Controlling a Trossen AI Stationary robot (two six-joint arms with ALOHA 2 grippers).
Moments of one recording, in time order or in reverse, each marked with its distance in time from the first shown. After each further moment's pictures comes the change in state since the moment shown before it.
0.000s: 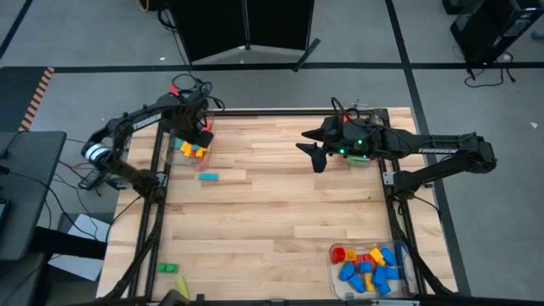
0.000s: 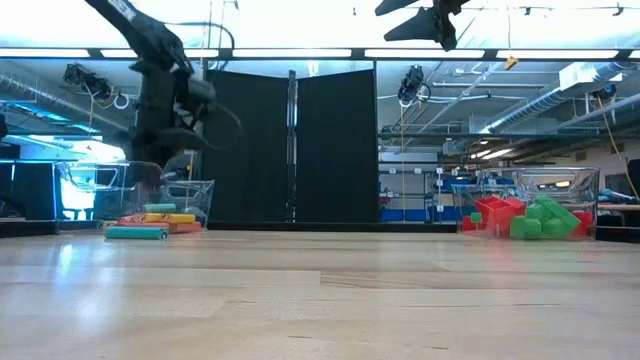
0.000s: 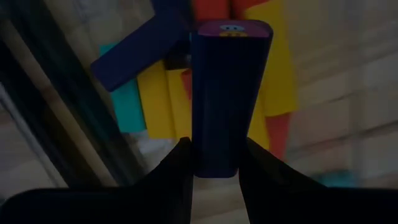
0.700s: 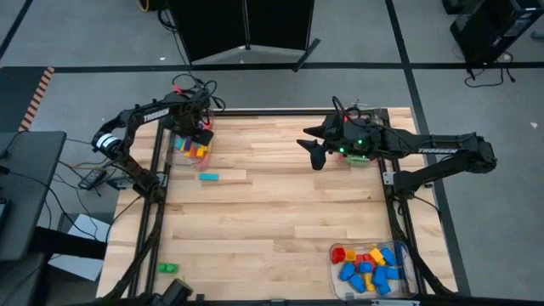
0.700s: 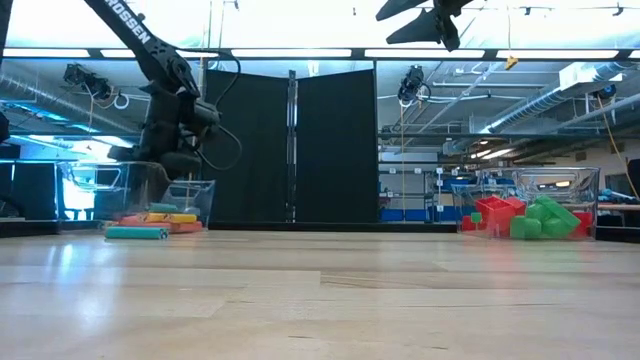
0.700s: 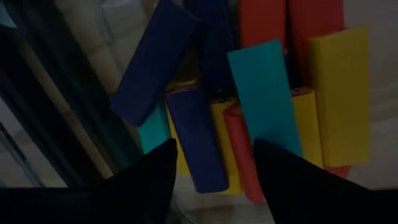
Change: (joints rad) left arm 0.060 0.150 0.001 0.084 -0.084 0.056; right arm 0.000 0.000 0.000 -0.001 0.068 0.000
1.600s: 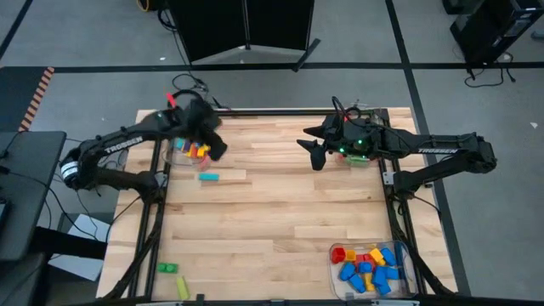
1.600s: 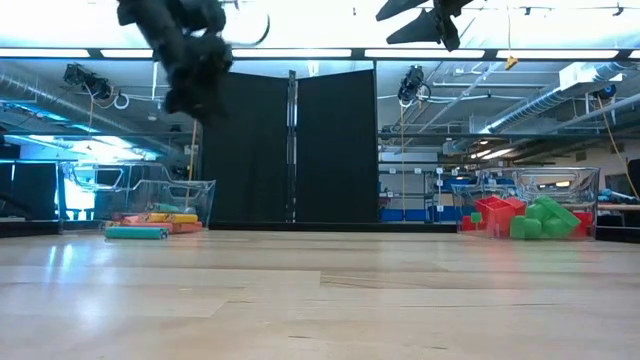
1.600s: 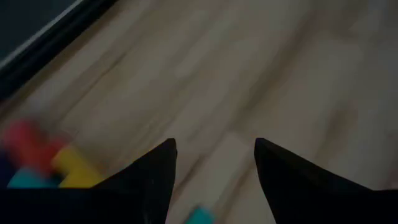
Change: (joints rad) left arm -0.409 -0.426 0.000 0.217 0.259 0.031; right arm 0.000 0.000 0.000 -0.002 0.000 -0.010
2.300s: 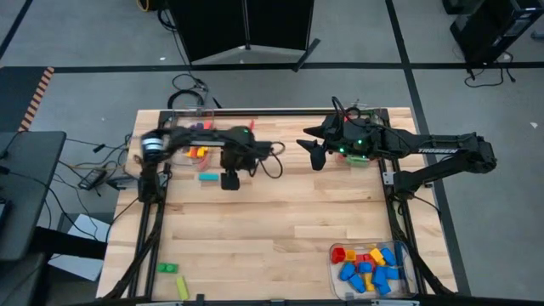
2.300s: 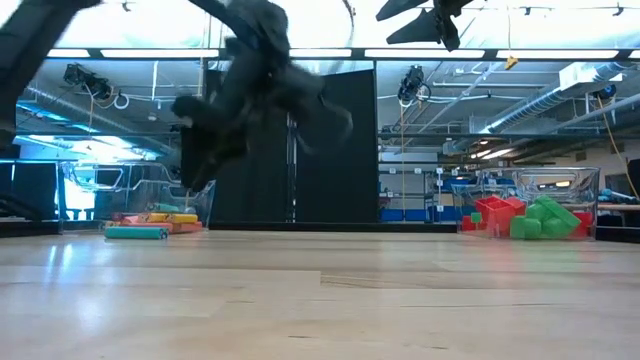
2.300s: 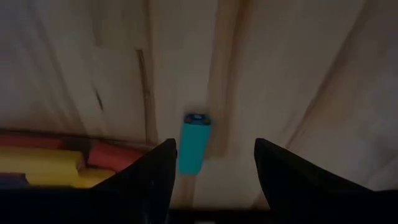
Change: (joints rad) left arm -0.328 0.769 0.462 -0.617 -0.139 0.323; right arm 0.000 0.000 0.000 0.000 0.000 0.001
